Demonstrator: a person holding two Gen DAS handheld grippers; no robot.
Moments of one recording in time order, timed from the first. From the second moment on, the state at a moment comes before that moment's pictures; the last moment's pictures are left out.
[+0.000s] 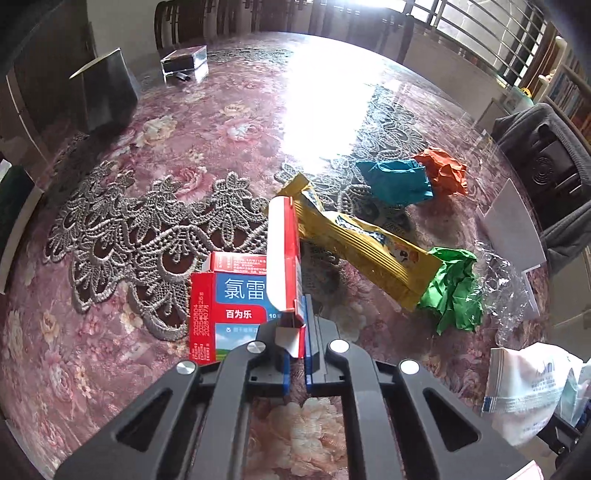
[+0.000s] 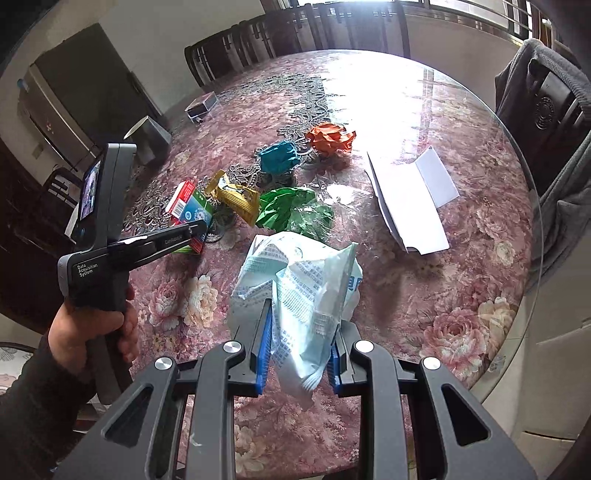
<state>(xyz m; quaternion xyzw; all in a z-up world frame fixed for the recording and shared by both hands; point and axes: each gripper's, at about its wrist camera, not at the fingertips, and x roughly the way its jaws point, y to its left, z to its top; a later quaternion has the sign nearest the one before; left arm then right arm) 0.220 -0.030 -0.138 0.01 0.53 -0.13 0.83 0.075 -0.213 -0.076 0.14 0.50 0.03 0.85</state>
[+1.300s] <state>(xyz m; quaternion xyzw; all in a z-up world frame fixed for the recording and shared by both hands) -0.147 -0.260 -0.163 0.12 0.56 -0.43 0.69 -0.242 -0.362 -0.179 0.20 0.58 -0.15 0.77</state>
